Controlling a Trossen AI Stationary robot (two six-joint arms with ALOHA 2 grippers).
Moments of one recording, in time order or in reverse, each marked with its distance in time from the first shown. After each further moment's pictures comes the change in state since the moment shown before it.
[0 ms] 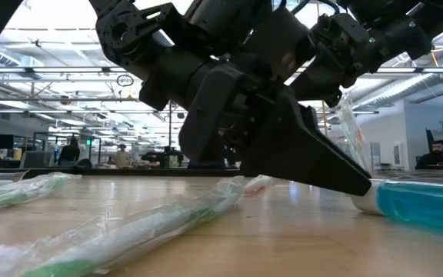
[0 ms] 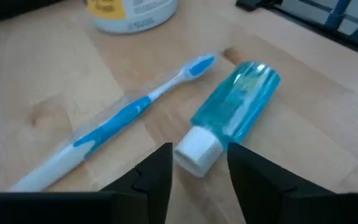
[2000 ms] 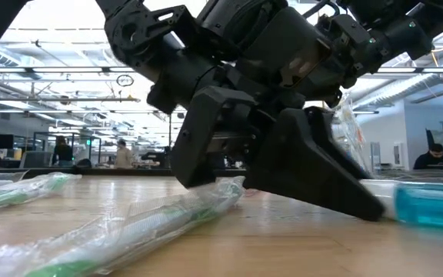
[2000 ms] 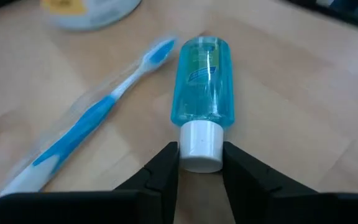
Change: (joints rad) left arm 0.005 0.038 0.071 -0.107 0.051 0.117; right arm 0.000 0.000 0.000 -0.005 0.000 -0.008
